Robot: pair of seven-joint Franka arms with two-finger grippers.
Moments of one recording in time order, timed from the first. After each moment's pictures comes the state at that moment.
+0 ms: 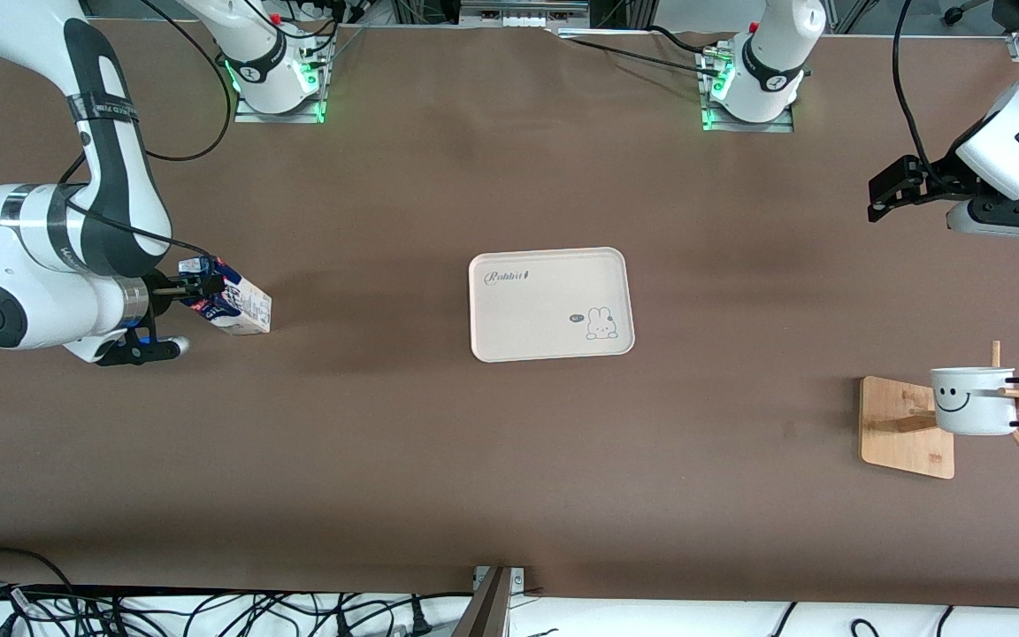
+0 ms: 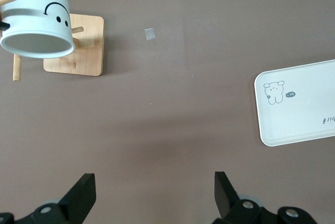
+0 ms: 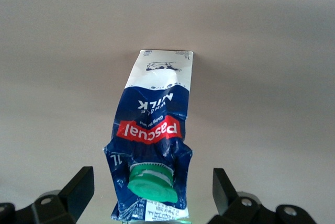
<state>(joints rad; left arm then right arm) -0.05 -0.03 -0.02 -1.66 0.00 1.61 0.01 0.13 0.44 -0.12 -1.64 0.06 1.62 -0.12</state>
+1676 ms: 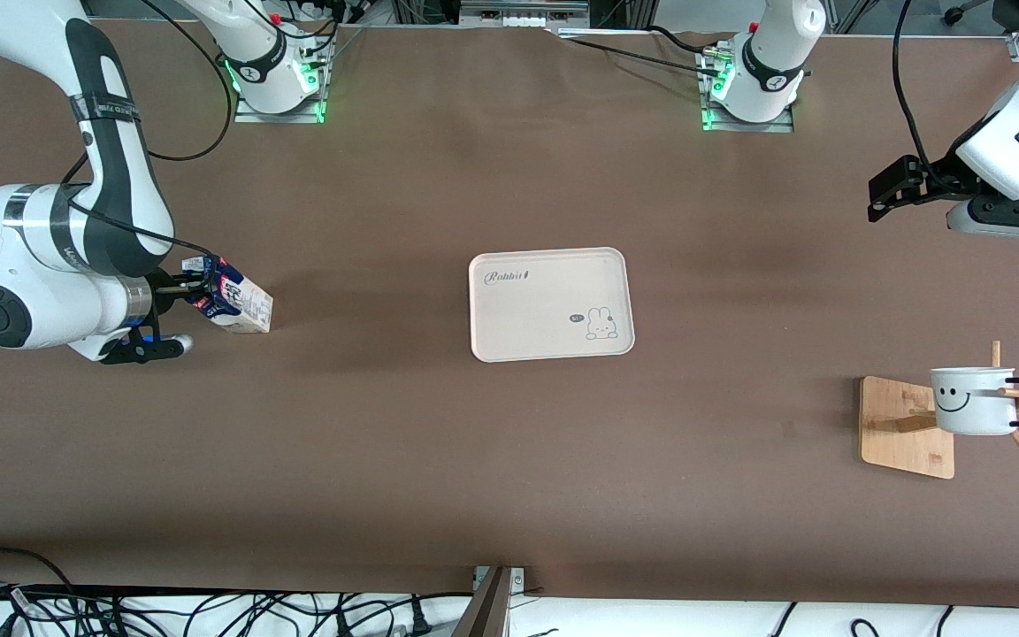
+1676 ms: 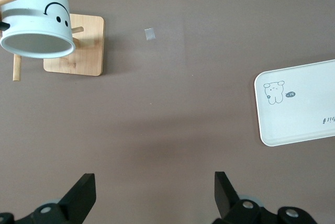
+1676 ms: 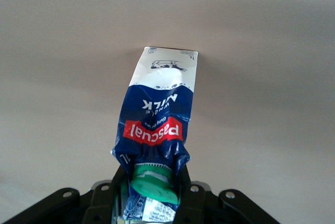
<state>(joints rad) -0.05 -0.03 -0.02 -1.66 0.00 1.61 0.01 0.13 0.44 -0.12 -1.65 0.07 1.62 -0.12</state>
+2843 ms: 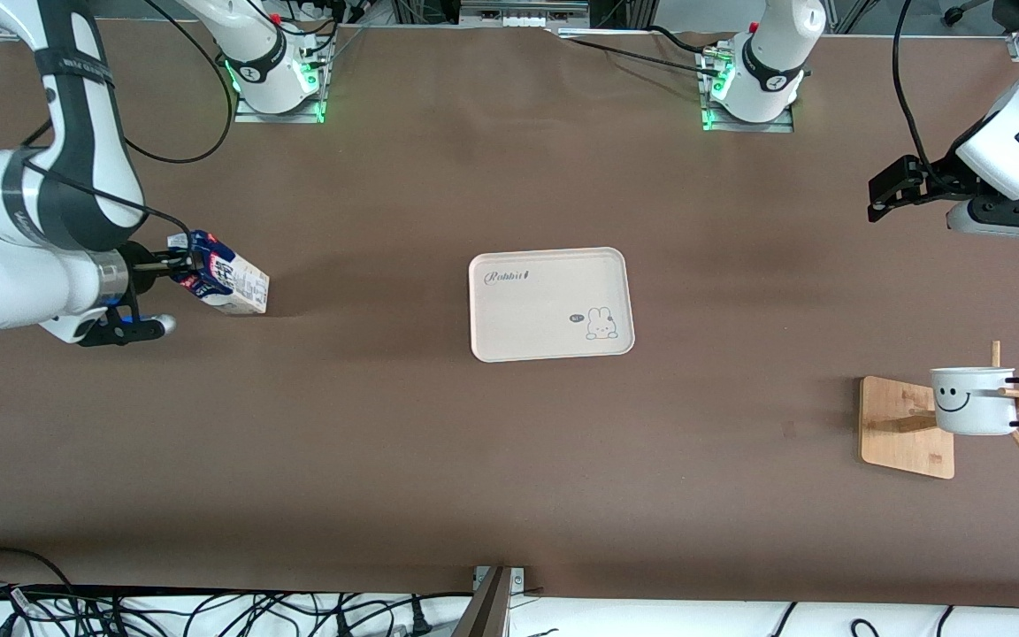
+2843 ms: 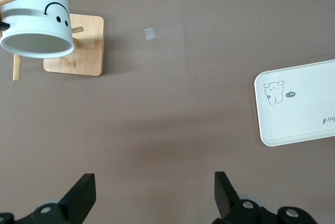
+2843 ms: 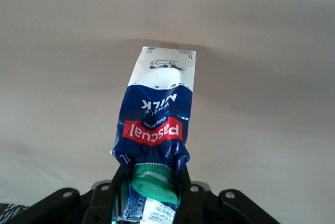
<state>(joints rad) -0.05 -0.03 -0.02 -1.66 0.00 1.61 0.01 0.13 0.37 -0.12 -1.58 0.09 1.45 -0.12</state>
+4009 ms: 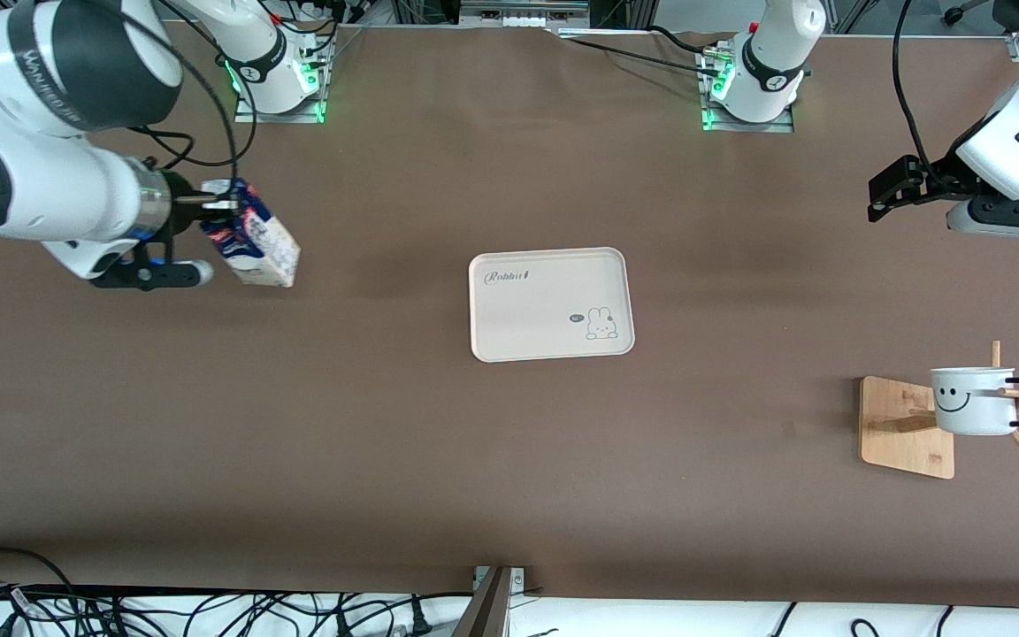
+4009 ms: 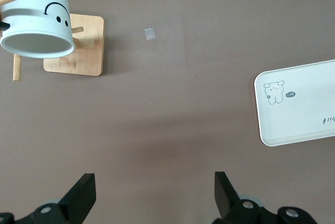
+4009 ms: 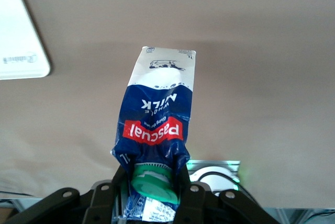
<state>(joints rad) -0.05 -0.03 -0.02 -1.66 0.00 1.61 0.01 0.33 0.27 -0.10 -1.42 0.15 1.27 0.27</state>
